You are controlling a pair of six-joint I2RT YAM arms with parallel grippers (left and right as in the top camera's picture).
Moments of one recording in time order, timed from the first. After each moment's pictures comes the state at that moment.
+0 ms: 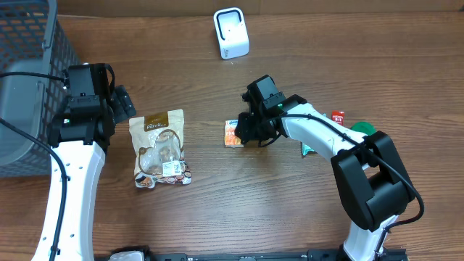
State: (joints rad) left arm 0.07 1.36 1.21 -0.80 -0.35 -0.31; right arm 0.51 1.95 1.25 -0.52 -0.32 0.45
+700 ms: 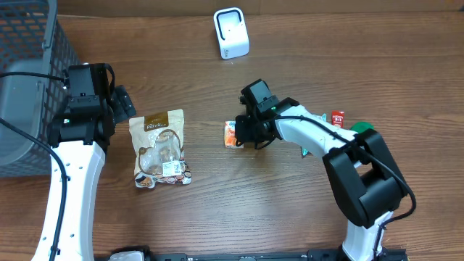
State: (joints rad) left arm 0.07 1.36 1.21 -0.80 -0.35 -0.31; right arm 0.55 1.99 1.26 -0.50 -0.27 0.50
